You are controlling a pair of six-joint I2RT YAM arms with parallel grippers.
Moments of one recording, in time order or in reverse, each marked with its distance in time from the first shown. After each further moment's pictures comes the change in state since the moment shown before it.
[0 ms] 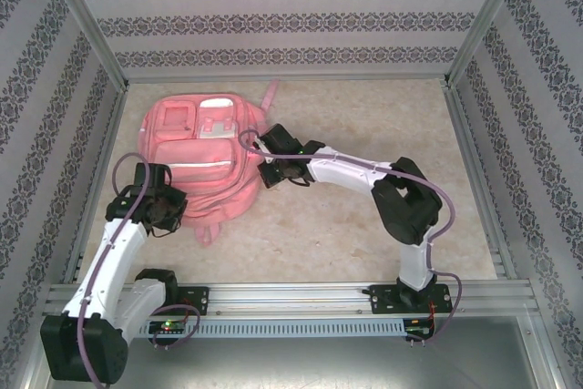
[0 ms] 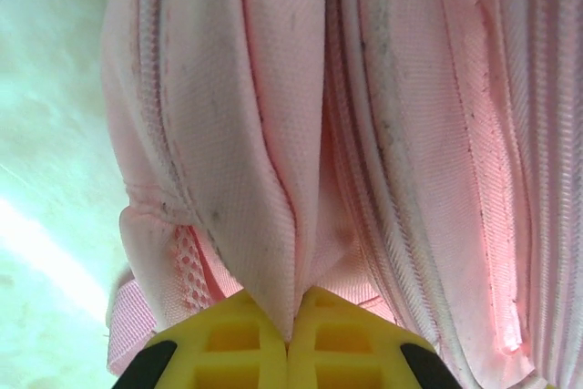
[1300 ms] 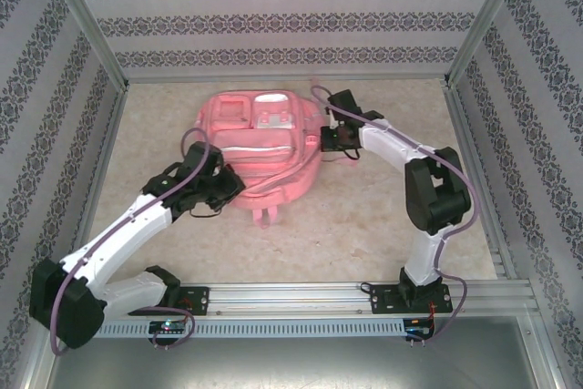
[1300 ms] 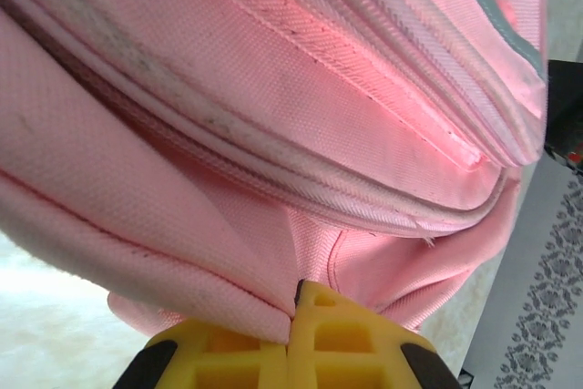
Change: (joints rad) left arm -0.531 0.246 0.192 0.269 0.088 0.070; right arm -0.443 -0.104 -0.062 -0.131 0.009 0.089
